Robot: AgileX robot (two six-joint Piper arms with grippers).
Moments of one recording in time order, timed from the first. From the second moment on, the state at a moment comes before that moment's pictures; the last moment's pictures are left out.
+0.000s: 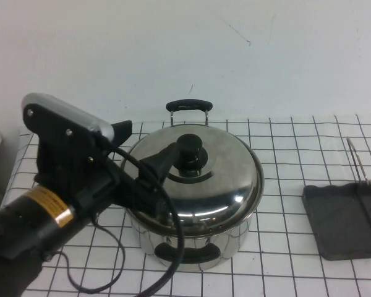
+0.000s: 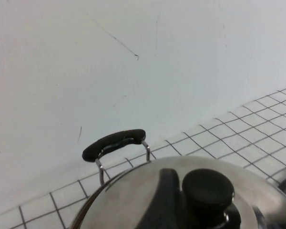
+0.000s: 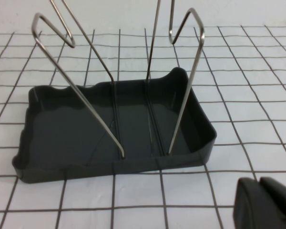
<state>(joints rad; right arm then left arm) -0.08 -0.01 0.02 -0.06 0.42 0.04 -0.67 1.15 -0.60 0.07 -0.34 -0.13</state>
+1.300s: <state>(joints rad) -0.08 -0.01 0.02 -0.06 0.42 0.04 -0.67 1.63 -0.80 0.10 -0.64 -0.21</state>
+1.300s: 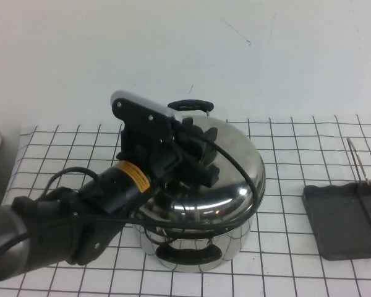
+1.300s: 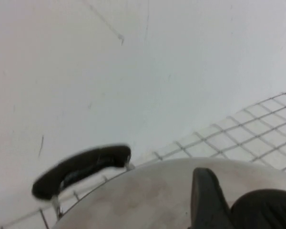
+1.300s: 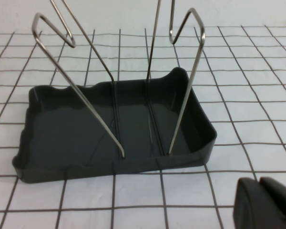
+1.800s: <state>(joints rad) -0.08 -0.01 0.02 -0.06 0.42 0.04 -0.68 1.46 -0.85 0.18 -0.79 -0.98</state>
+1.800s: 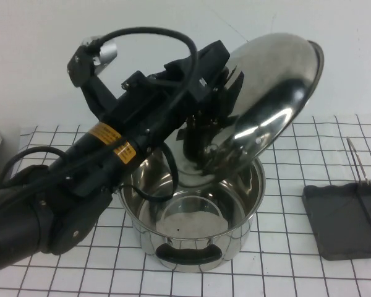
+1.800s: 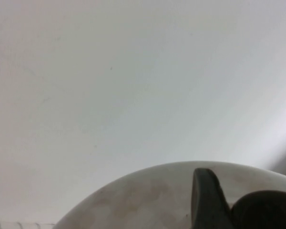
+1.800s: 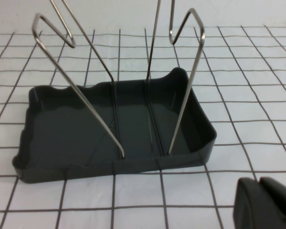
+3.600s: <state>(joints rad) -0.07 0.21 -0.13 1.71 0.48 -0.91 -0.68 1.68 -1.01 0.54 -1.06 -1.02</state>
